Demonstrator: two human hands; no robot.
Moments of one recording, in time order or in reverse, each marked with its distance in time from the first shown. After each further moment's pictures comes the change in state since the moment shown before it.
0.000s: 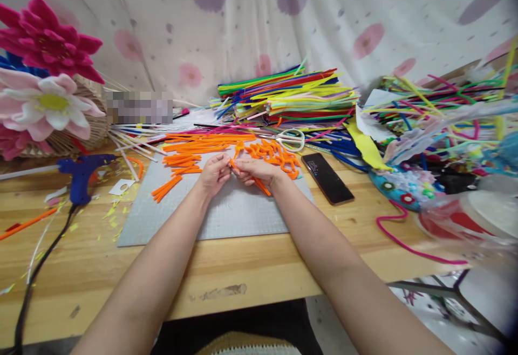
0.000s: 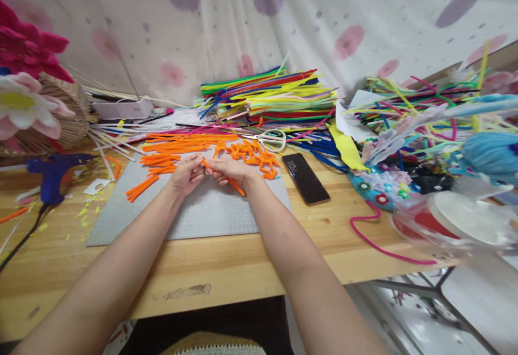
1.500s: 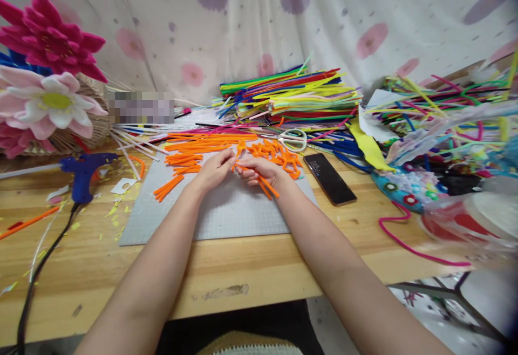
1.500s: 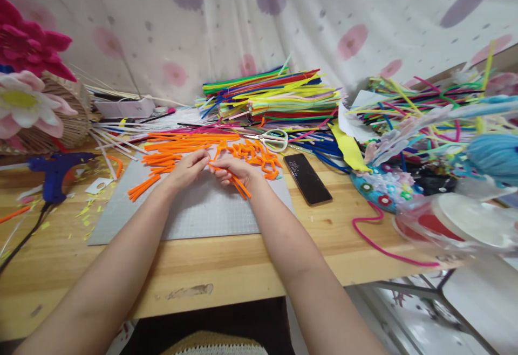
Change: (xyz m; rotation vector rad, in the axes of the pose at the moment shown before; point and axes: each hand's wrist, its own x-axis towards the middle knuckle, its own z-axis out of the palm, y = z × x) left_hand 0.006 0.007 -0.015 0.788 -0.098 0.280; right_hand 0.002 0.000 -0.007 0.260 -0.052 0.122
